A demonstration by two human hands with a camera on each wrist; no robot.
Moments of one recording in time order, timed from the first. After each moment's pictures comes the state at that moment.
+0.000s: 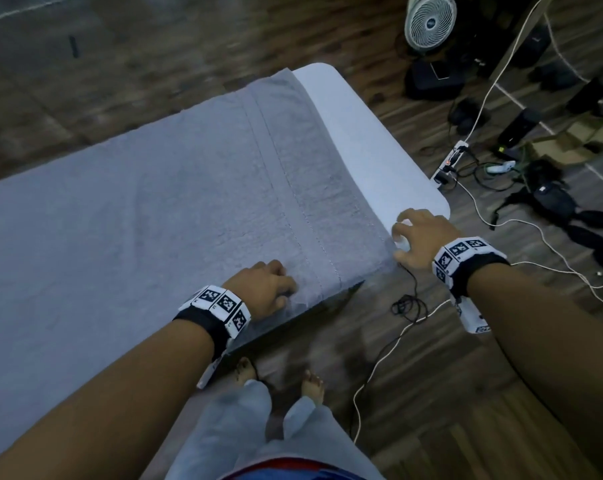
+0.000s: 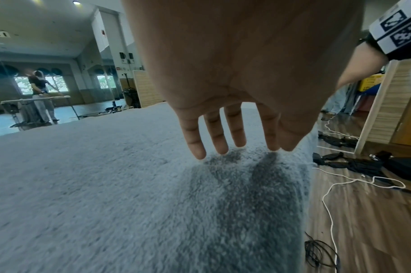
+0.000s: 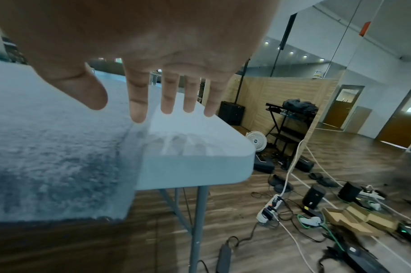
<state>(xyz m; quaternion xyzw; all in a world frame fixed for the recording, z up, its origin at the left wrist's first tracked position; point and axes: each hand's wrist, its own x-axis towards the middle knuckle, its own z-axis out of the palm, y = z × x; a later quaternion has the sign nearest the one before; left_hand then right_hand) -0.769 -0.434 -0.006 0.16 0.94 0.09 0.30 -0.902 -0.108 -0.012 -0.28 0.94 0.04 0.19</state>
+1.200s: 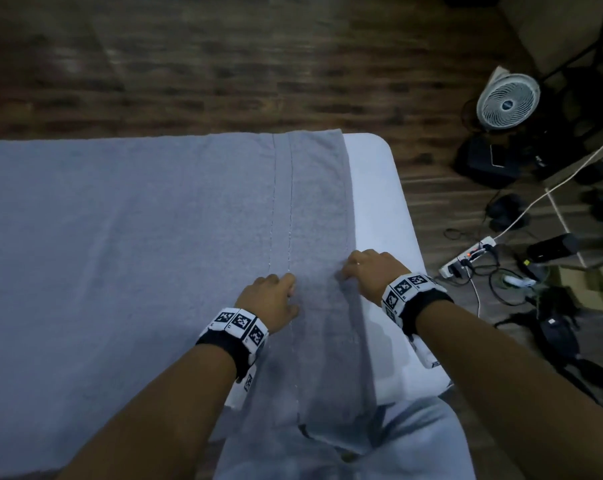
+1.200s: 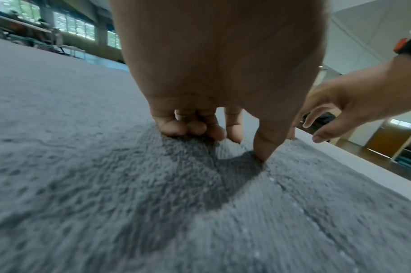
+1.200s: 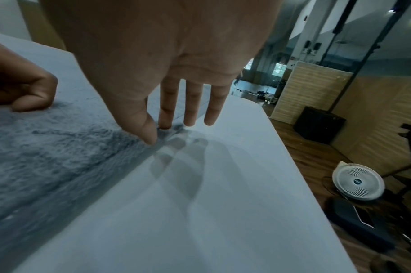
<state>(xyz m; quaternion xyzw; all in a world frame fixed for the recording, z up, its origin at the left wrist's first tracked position) -0.941 -0.423 -0.043 -0.15 0.93 0.27 0.21 -1.103 -0.247 -0.011 -0.48 0.83 0.12 0.26</state>
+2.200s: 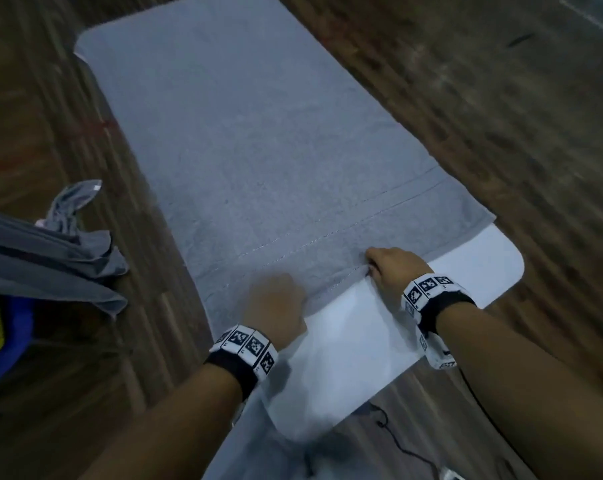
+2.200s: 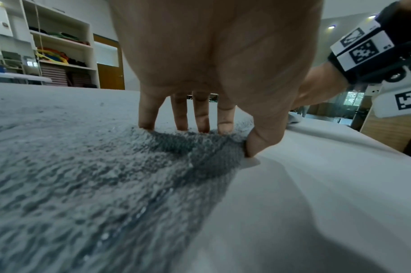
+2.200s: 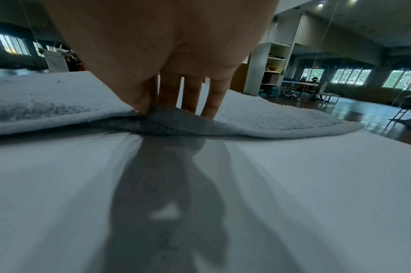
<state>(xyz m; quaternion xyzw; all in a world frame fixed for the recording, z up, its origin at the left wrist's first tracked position) -0.973 -0.210 -0.032 -0.60 0.77 0.17 0.12 -1.218 -0.306 -0.025 -0.81 0.54 0.14 0.18</state>
